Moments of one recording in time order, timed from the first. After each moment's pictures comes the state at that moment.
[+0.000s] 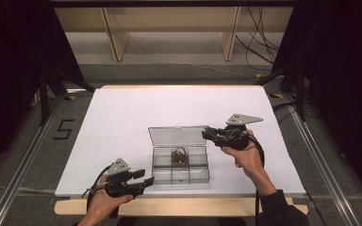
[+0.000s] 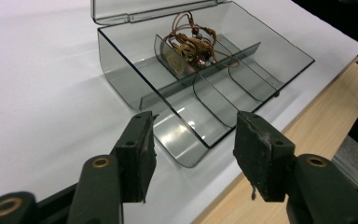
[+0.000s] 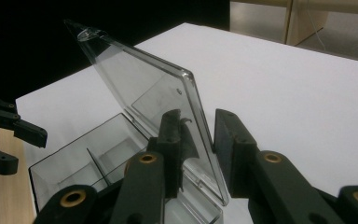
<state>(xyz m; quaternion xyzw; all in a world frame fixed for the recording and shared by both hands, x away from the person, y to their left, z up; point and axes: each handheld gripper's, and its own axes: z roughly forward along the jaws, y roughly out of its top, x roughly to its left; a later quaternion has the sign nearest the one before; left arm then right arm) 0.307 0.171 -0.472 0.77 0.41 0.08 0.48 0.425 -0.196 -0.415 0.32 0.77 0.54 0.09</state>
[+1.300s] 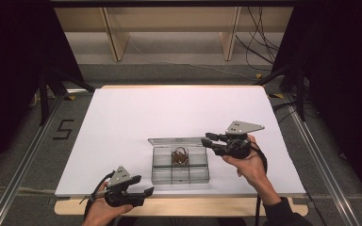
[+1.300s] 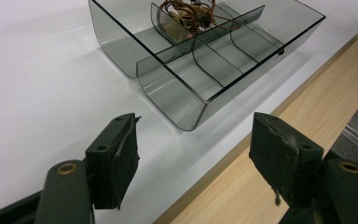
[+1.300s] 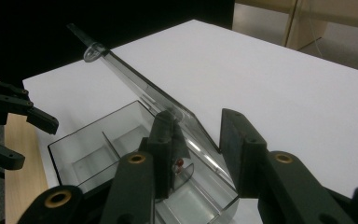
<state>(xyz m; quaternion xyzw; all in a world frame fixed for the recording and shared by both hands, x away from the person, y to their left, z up) 0.291 0.169 -0.482 0.79 0.40 0.10 0.46 0.397 -0.194 -0.407 0.28 0.79 0.53 0.13</state>
